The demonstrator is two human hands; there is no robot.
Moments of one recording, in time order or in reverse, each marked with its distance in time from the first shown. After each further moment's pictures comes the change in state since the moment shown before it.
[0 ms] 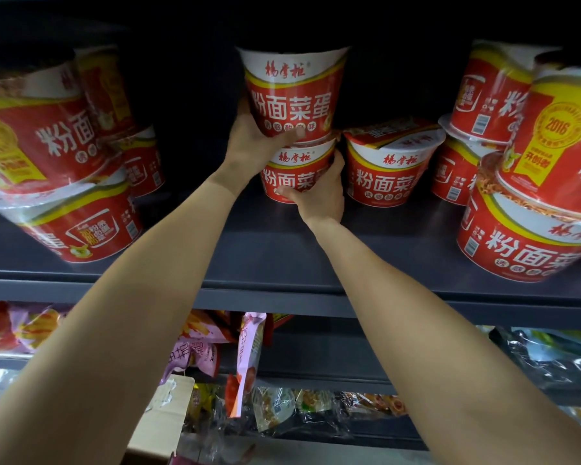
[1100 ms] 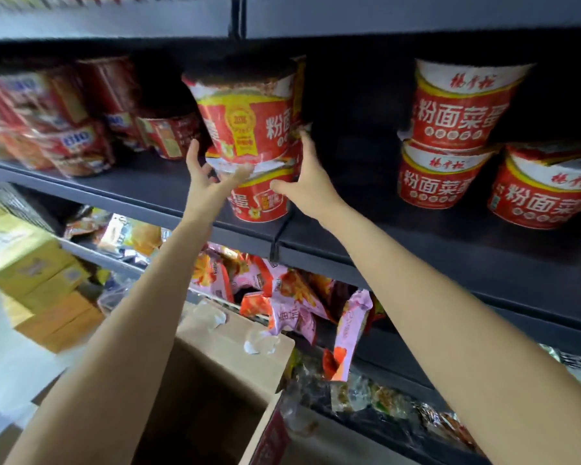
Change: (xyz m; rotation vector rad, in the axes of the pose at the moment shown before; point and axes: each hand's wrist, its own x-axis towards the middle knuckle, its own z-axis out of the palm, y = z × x) left_hand -0.159 -0.044 -0.237 -0.117 0.378 -0.360; right_hand -0.135 -0.154 0.079 0.263 -0.772 -0.359
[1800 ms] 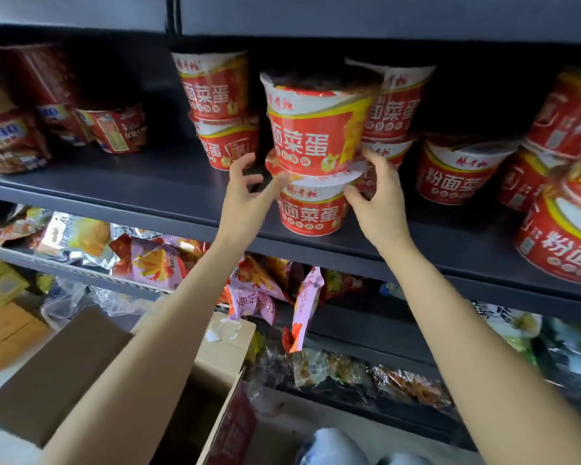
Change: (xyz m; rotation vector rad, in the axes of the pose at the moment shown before) left_hand -0.076 0.015 0.100 -0.004 -0.193 0.120; right_hand -0.116 0.027 -0.111 -0.207 0.473 -0.008
